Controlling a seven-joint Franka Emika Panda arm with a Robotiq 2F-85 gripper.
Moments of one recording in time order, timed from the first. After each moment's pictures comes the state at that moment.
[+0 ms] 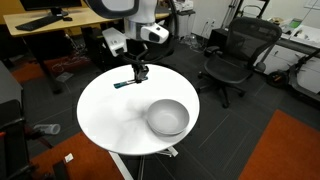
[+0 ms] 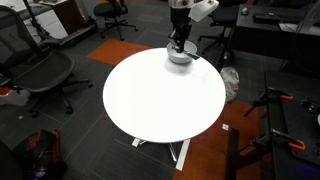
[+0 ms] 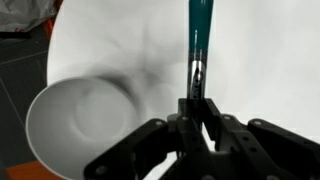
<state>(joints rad) -0.06 0.41 -0.09 -1.89 0.05 2.25 0.07</state>
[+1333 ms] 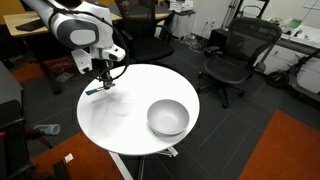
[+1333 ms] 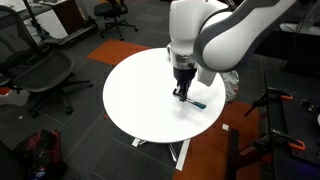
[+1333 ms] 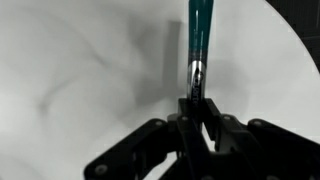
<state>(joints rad) 0.06 0.46 0.05 -2.18 0.07 2.57 0.16</state>
